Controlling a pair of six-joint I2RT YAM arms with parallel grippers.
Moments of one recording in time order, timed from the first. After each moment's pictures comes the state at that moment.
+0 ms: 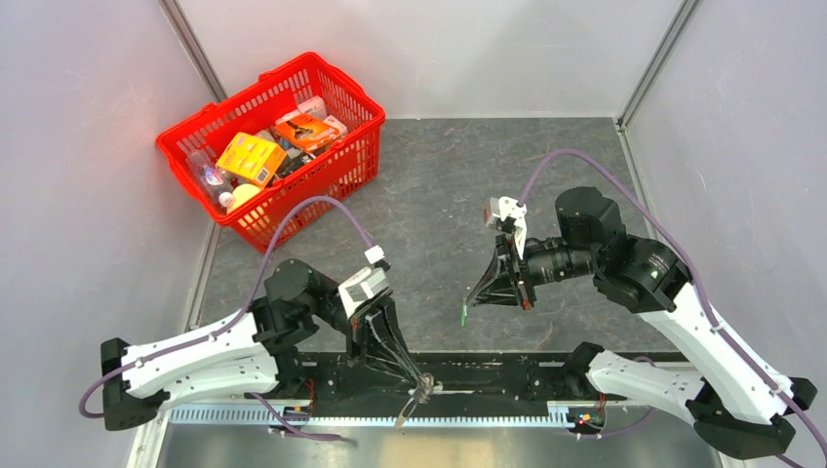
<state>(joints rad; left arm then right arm) -1.16 0.77 0.70 0.40 0.98 -0.66 0.78 0.93 1.31 -0.85 -0.79 0.04</state>
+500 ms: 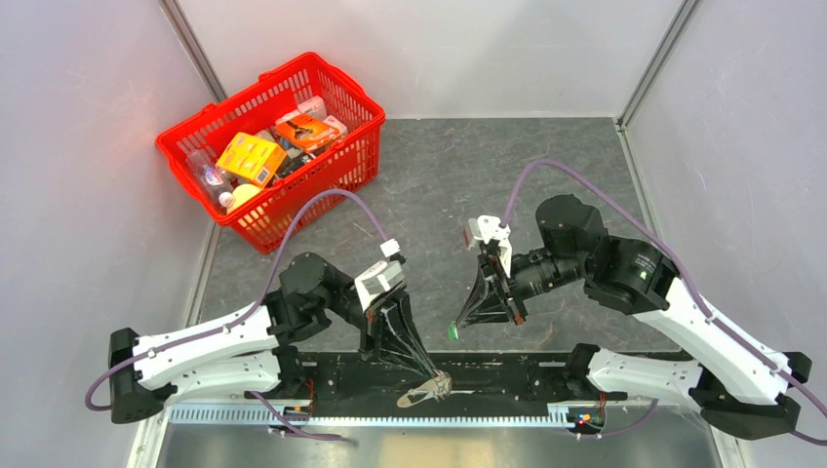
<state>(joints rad) -1.16 0.88 0.74 0.46 0.99 -0.66 0.94 0.97 1.33 -0.81 -0.81 0.03</state>
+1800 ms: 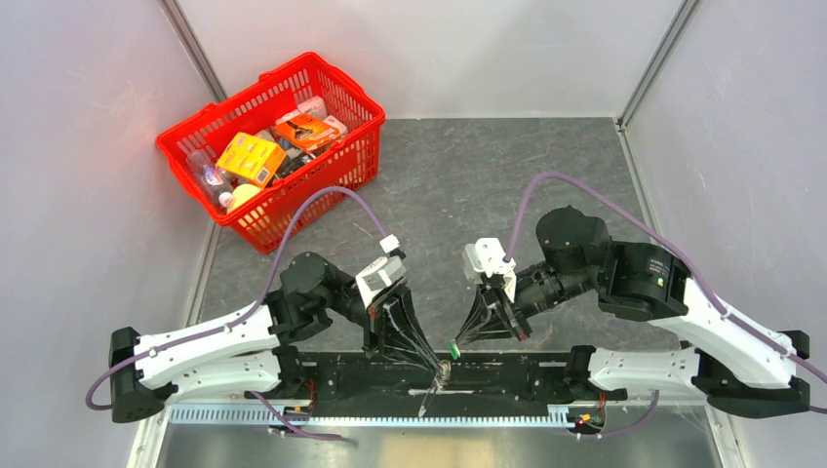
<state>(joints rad) -1.16 0.89 0.74 0.47 0.94 -0.66 1.15 1.00 1.46 -0.88 -0.68 -0.08</state>
